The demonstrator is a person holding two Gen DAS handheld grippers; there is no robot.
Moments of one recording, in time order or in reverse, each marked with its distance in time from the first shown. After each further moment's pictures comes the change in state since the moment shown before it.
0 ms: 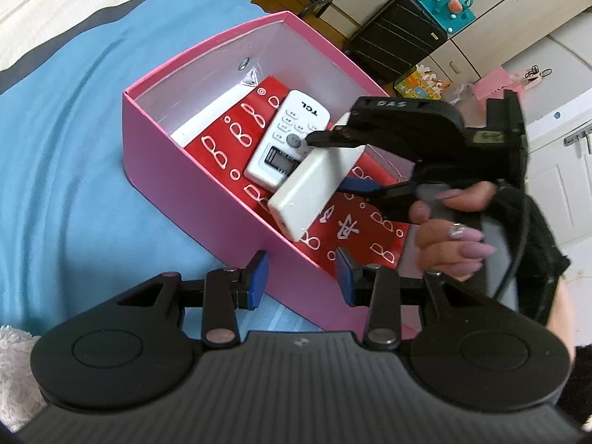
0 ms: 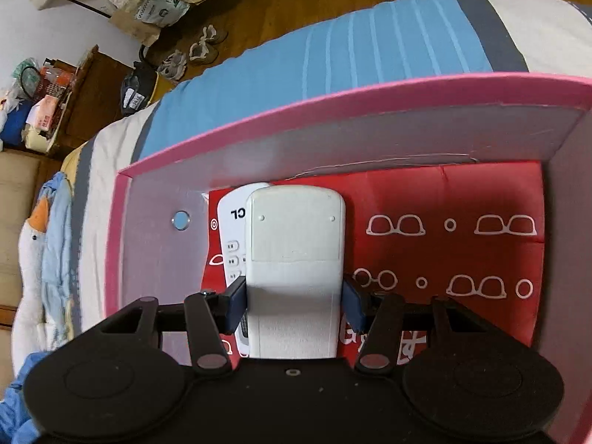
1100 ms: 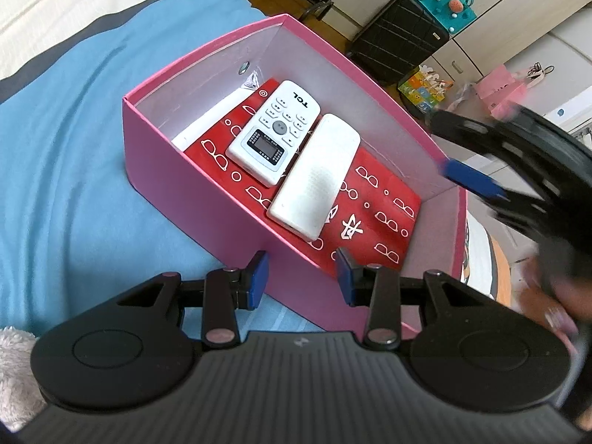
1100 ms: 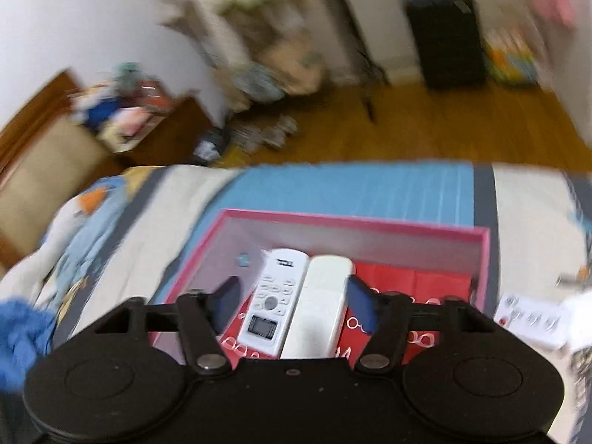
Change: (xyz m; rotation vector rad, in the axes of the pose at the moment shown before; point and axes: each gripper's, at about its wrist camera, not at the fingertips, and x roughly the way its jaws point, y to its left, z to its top) left arm 0.001 -0.007 -0.002 0.019 -0.014 0.027; right arm -0.137 0.001 -0.054 -0.411 -0.381 0.076
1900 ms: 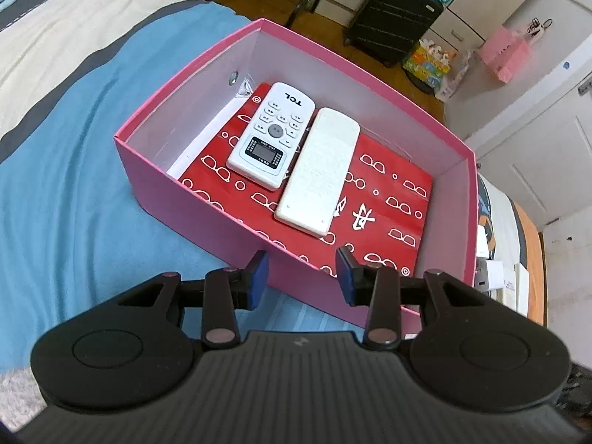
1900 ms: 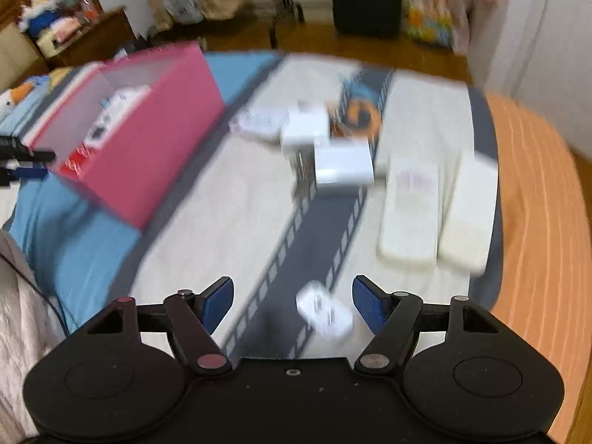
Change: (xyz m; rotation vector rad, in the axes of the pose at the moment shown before) left arm -0.008 -0.019 0.005 0.146 0.032 0.087; right arm -0.159 -0.167 -0.129 -0.080 0.282 -0.317
